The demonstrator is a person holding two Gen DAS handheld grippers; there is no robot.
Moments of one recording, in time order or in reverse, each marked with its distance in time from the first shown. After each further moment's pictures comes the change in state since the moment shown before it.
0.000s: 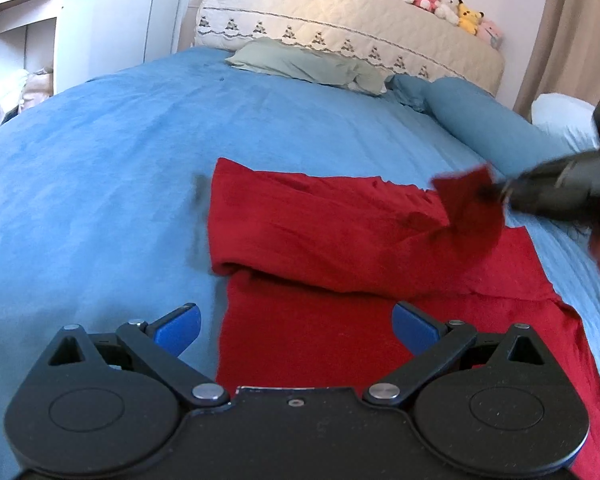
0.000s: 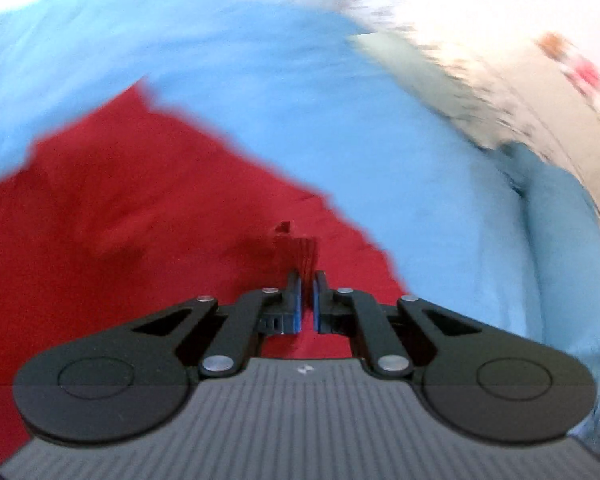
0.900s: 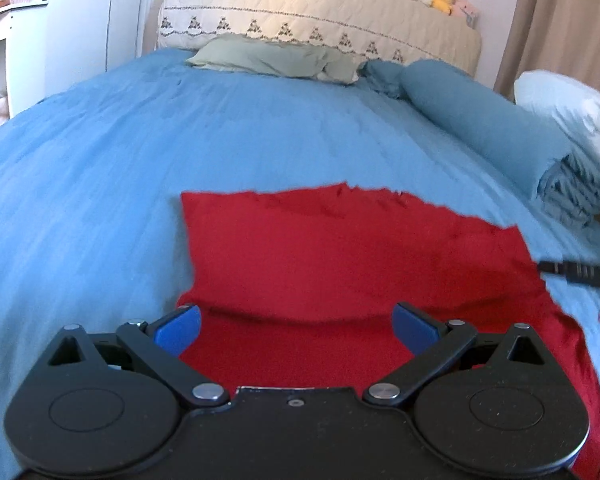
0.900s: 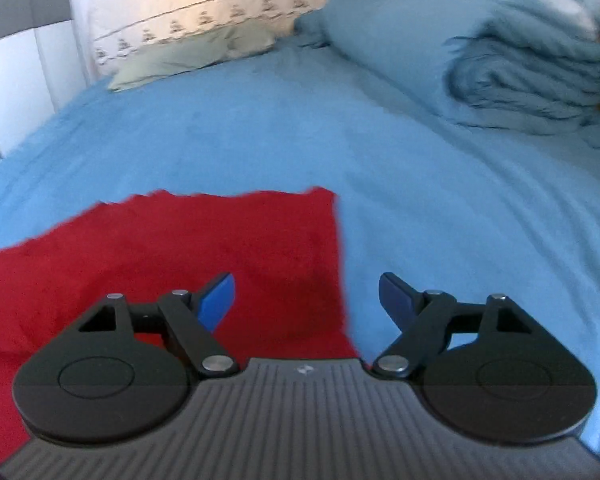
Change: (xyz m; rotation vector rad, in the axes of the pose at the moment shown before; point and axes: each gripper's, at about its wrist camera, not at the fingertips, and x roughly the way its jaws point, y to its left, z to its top) left arm 0.052 -0.037 0.040 0.075 0.016 -0.046; right arm -0.013 -0.129 -0.178 0.845 0.035 -0.187
